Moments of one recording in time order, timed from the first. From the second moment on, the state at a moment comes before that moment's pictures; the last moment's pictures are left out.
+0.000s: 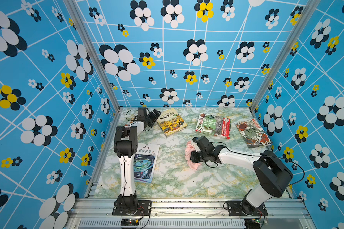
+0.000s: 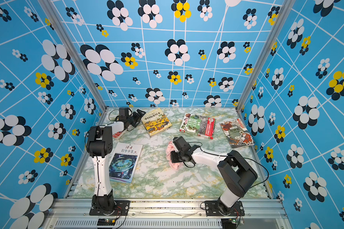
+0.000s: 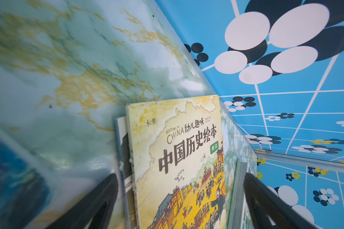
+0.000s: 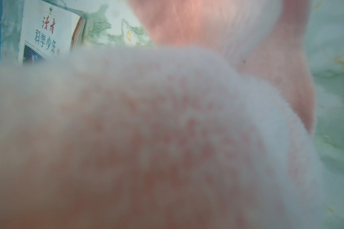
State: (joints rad) left arm -0.01 2.33 1.61 0.14 0.48 -0.93; right arm 0.73 1.64 0.89 -0.26 -0.16 0.52
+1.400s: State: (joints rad) left arm -0.05 2.37 1.46 0.35 0.74 -0.95; right arm 0.71 1.58 0.87 -0.28 -0.14 0.52
